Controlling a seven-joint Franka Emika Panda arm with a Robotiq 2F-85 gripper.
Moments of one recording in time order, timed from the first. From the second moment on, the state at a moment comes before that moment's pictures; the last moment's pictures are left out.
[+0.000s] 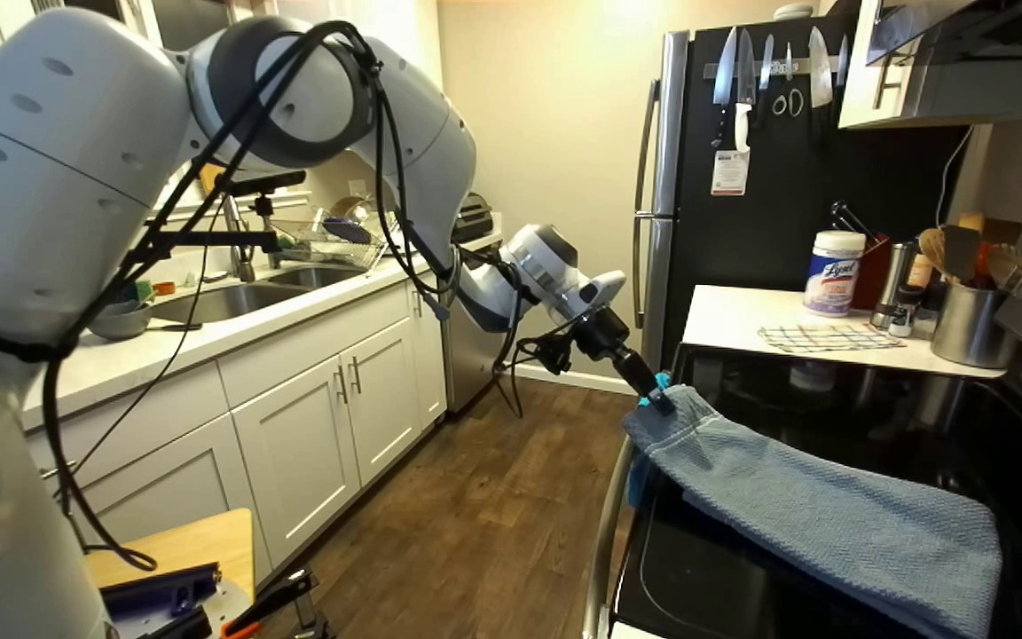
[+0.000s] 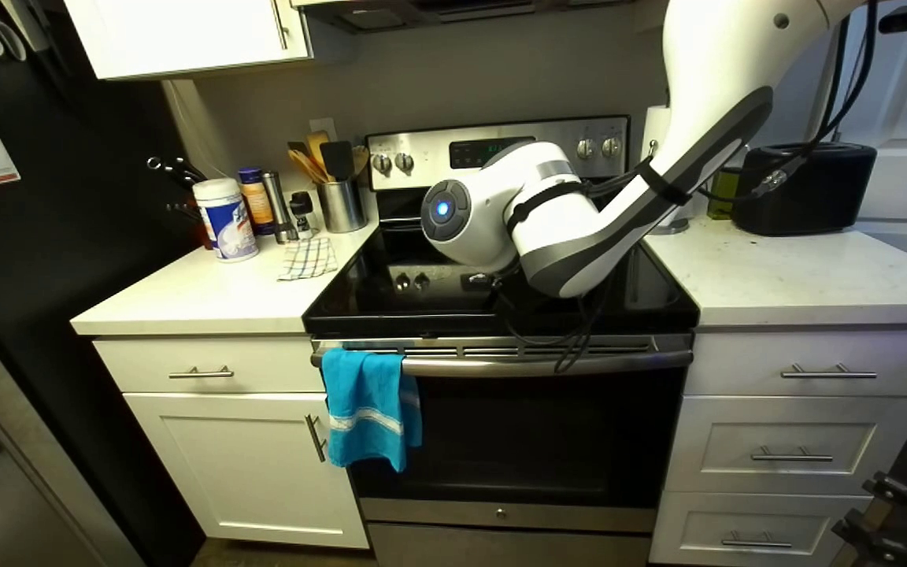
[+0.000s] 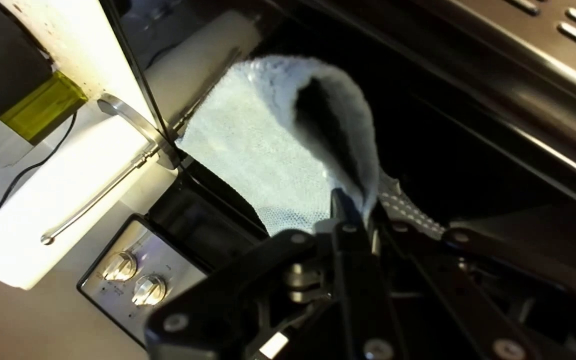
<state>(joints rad) 0.30 0.64 -0.01 -1.64 -1.07 1.96 1.44</state>
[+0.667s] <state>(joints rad) 0.23 0.26 -0.02 -1.83 -1.21 1.95 1.46</state>
